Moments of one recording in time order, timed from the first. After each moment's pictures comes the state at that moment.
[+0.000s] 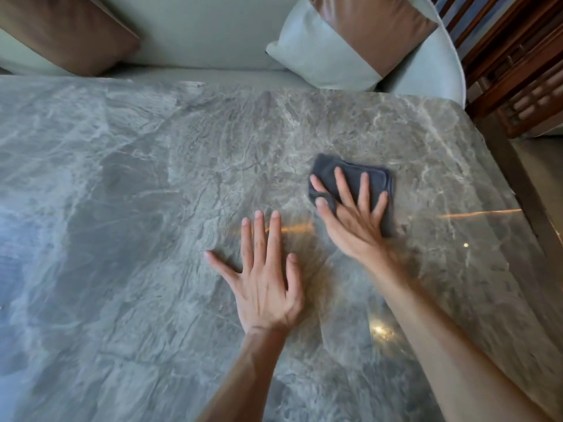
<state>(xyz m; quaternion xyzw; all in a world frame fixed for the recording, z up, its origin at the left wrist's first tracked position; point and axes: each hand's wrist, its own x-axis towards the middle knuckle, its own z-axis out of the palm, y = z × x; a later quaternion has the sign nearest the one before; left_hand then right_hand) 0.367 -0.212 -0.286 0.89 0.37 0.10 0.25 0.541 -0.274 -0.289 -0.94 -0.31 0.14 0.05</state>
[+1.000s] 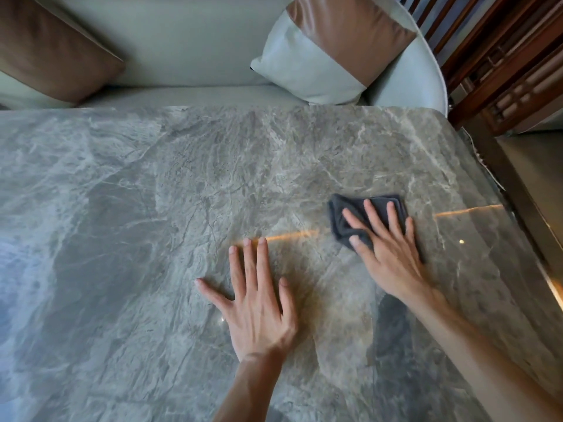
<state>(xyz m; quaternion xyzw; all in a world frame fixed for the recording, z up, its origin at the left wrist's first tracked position) 0.369 -0.214 -0.290 0.90 0.38 0.06 0.22 0.565 -0.358 -0.286 -0.94 -0.33 0.07 -0.01</state>
